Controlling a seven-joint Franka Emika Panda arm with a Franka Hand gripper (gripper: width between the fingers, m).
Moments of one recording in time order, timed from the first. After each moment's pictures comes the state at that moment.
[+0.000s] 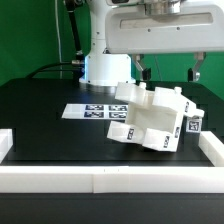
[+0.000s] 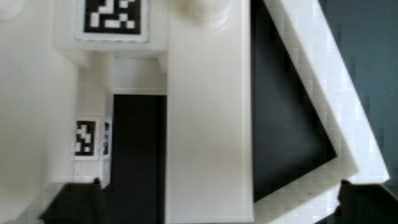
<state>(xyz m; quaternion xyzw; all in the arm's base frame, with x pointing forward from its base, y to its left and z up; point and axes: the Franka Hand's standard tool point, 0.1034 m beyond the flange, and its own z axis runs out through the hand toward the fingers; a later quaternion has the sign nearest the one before) 0.549 0.066 0.136 -0.97 0.25 0.02 0.06</state>
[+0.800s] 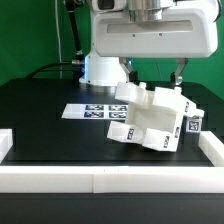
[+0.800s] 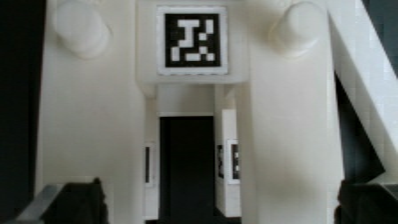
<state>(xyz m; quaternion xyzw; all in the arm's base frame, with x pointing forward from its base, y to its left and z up) 0.527 0.046 0.123 -0.96 0.27 0.03 0.06</state>
